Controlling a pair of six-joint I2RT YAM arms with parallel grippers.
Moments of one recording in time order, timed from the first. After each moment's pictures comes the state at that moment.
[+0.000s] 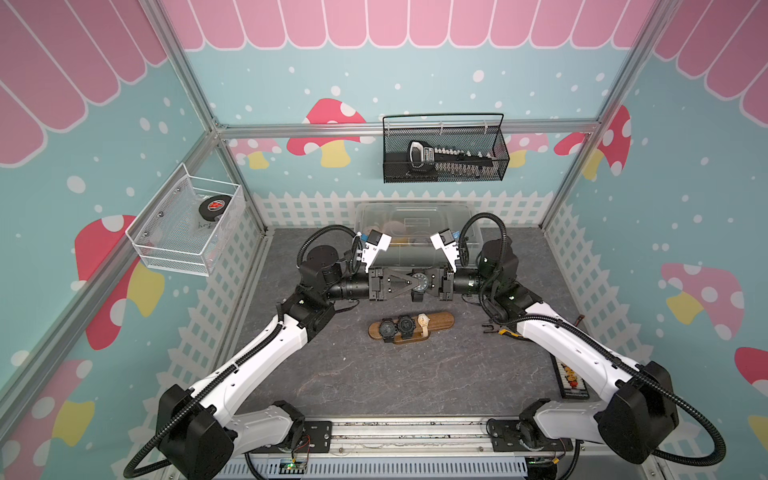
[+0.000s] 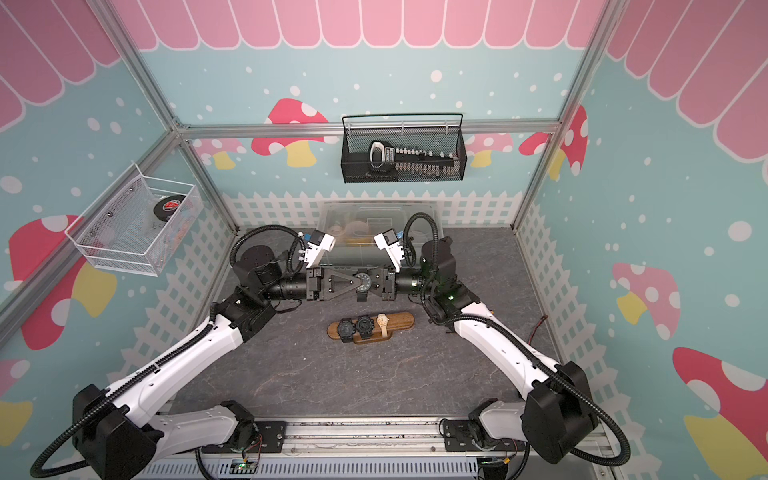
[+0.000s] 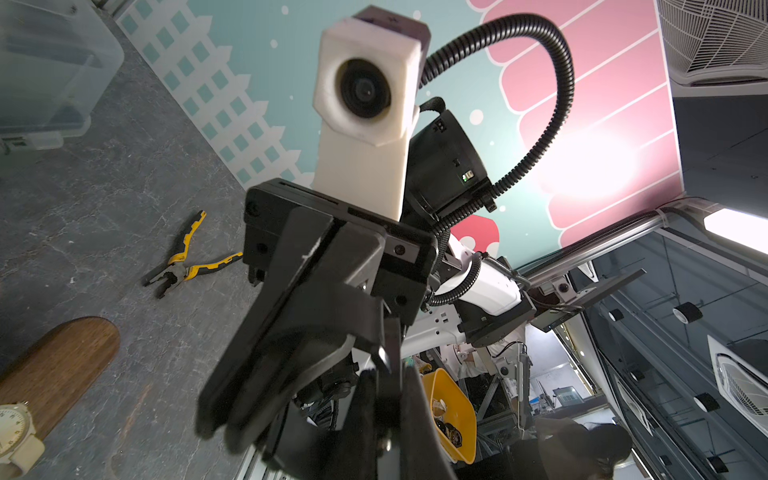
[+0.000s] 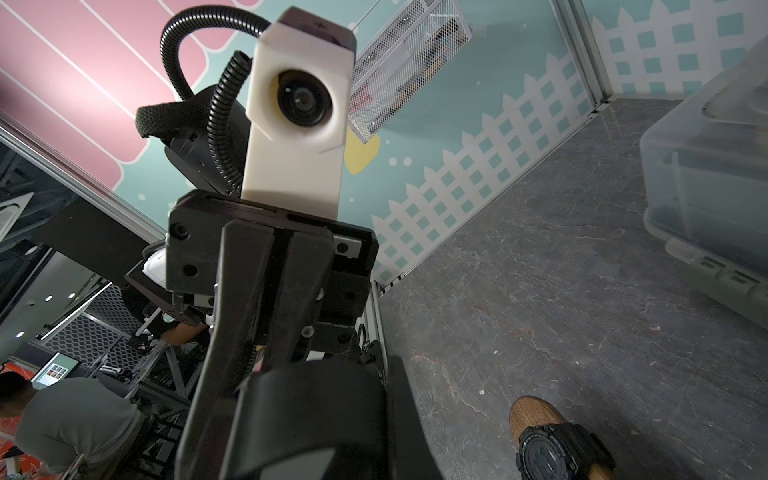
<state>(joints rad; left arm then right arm) -0.53 1.21 1.02 0.21 0.99 -0.98 0.53 1.30 1.03 0.20 -0.94 0.62</state>
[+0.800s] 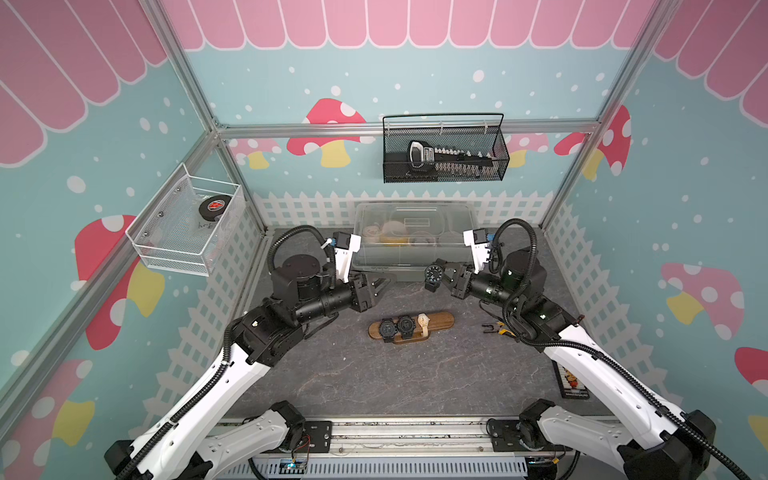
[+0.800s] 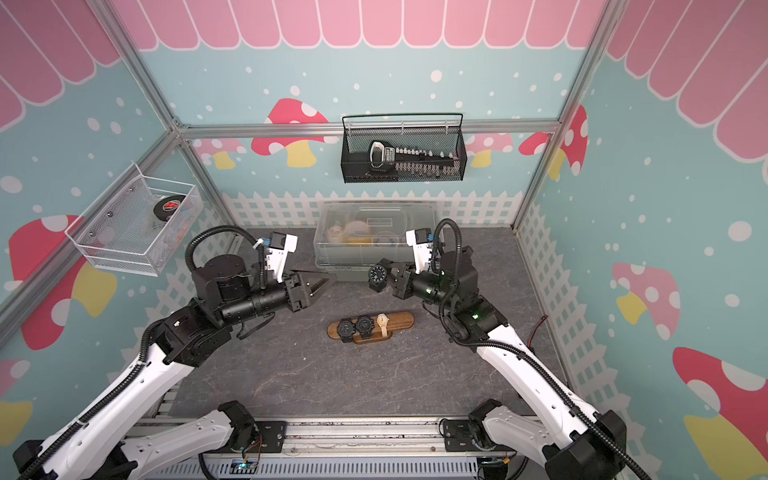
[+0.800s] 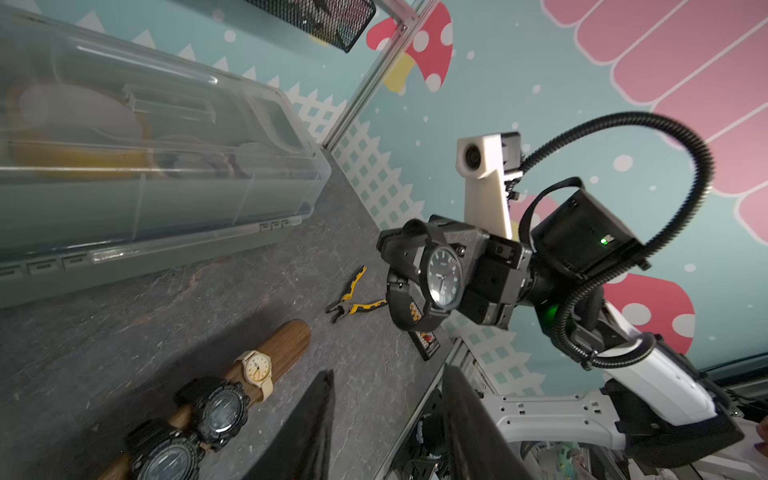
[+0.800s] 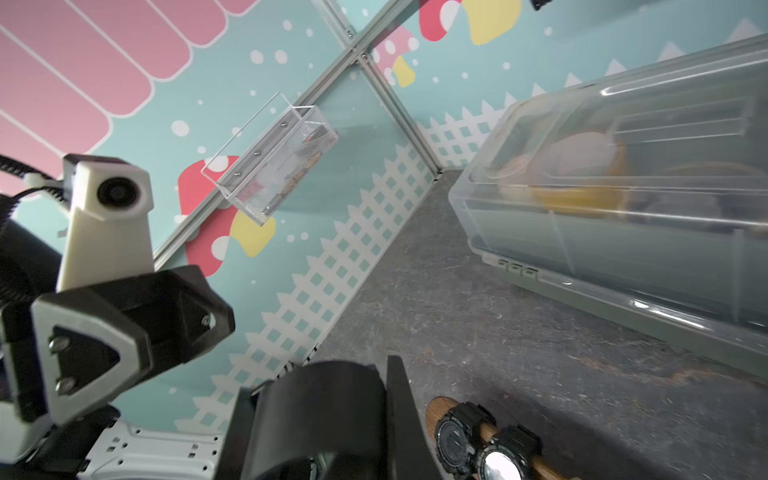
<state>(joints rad) -0.68 1.01 1.19 -0.46 0.31 -0.58 0.53 1.07 0.99 -0.07 -0.42 0.60</state>
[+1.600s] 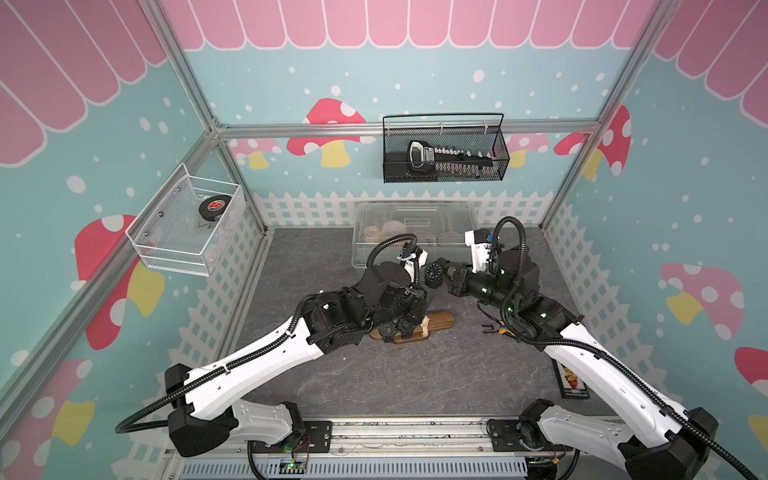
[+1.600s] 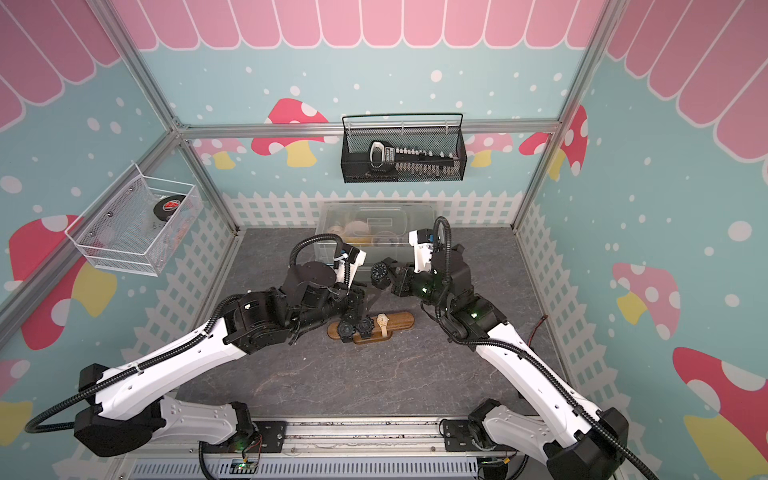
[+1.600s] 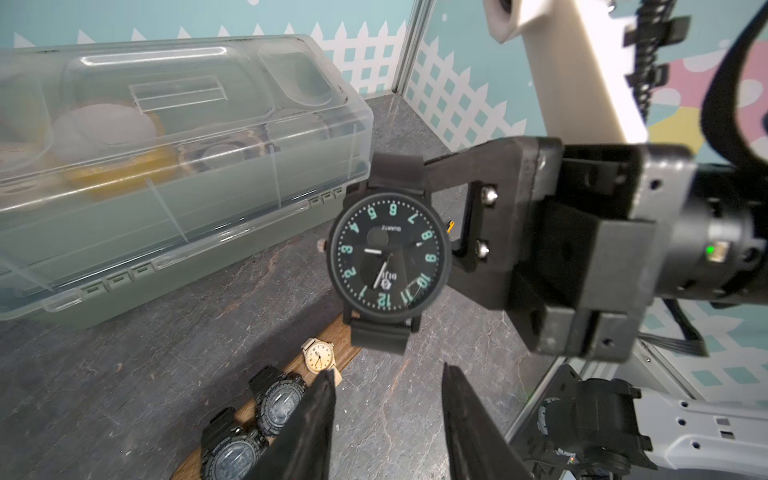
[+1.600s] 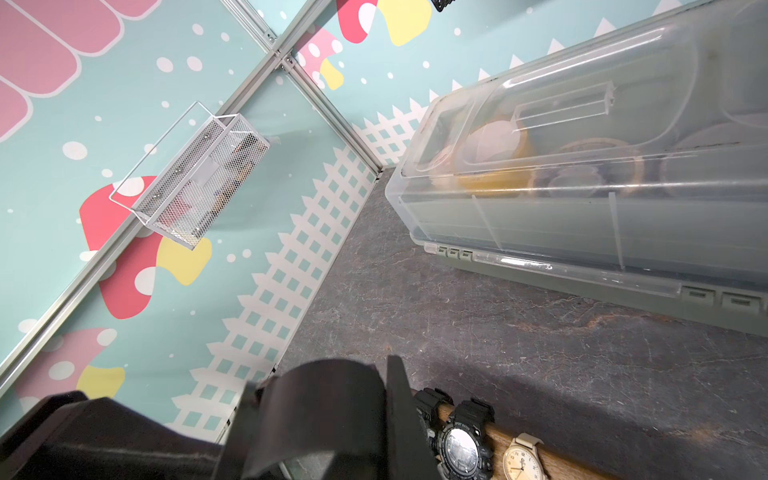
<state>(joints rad) -1.03 1.34 1.47 -0.65 -0.20 -0.39 0.59 1.09 1.05 -0.21 -0.24 0.61</state>
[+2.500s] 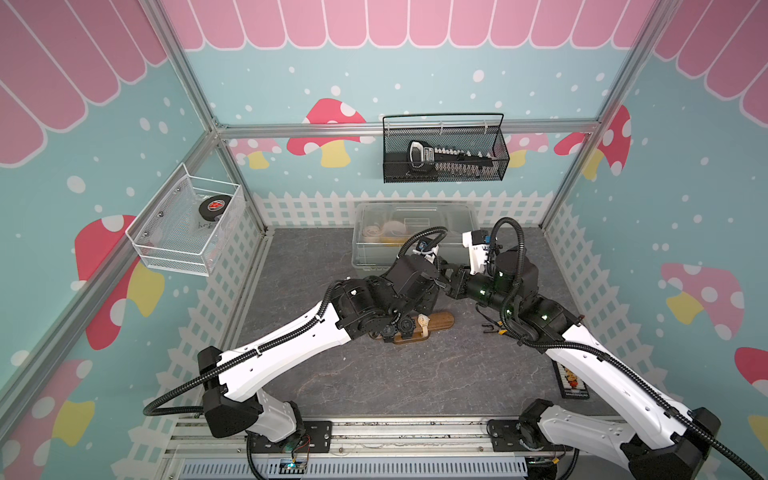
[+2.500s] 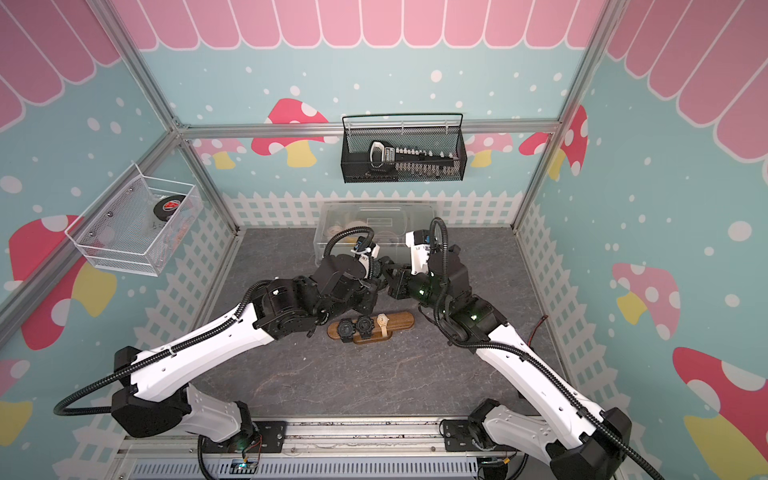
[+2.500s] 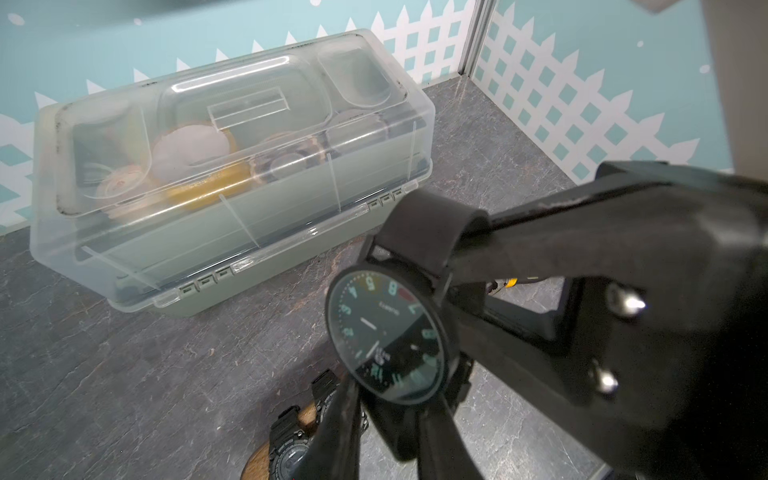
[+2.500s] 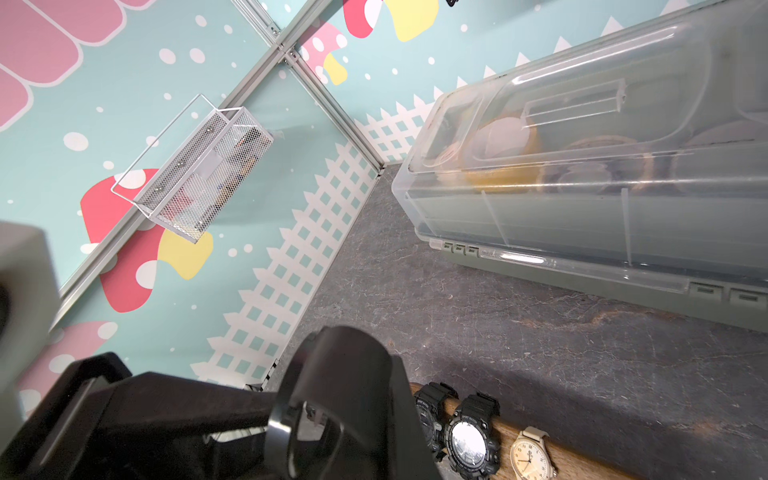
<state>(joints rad) -1.05 1.50 1.65 -0.80 -0.39 -0.35 0.63 1.08 1.08 -0.25 -0.19 0.60</state>
